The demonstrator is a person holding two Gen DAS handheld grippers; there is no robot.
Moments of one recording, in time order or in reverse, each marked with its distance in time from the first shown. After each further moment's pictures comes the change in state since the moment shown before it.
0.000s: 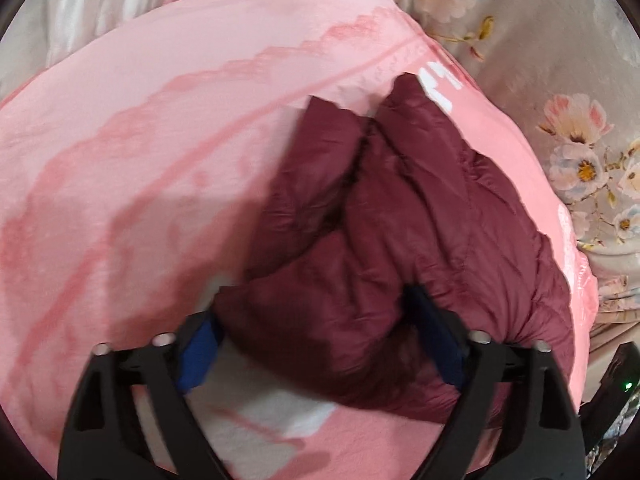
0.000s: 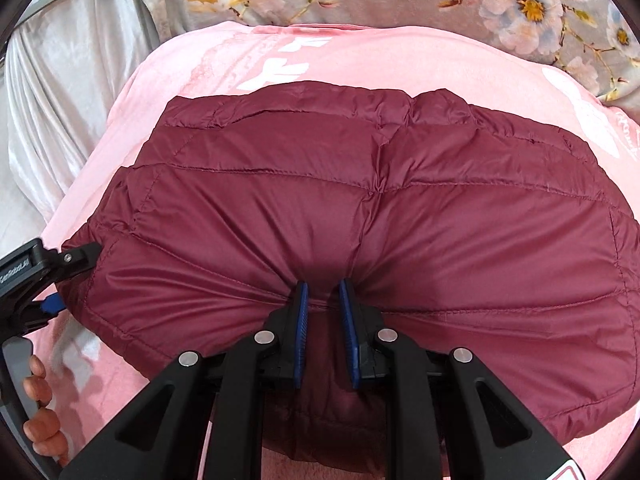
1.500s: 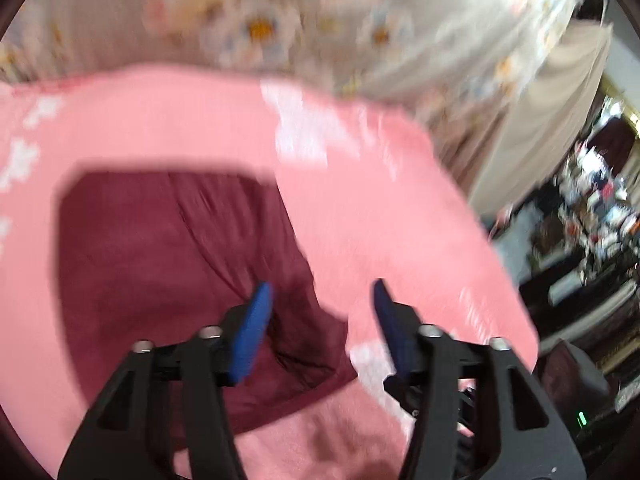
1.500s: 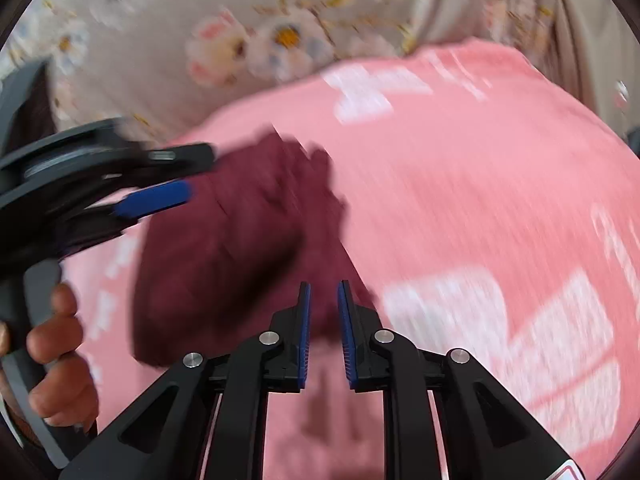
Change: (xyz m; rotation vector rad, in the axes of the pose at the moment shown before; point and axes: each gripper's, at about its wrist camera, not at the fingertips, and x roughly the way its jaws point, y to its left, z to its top) left arm -0.039 -0.391 -0.100 0.699 0.115 -0.488; right arm -0.199 -0.231 -0.044 0.434 -0.226 -0.074
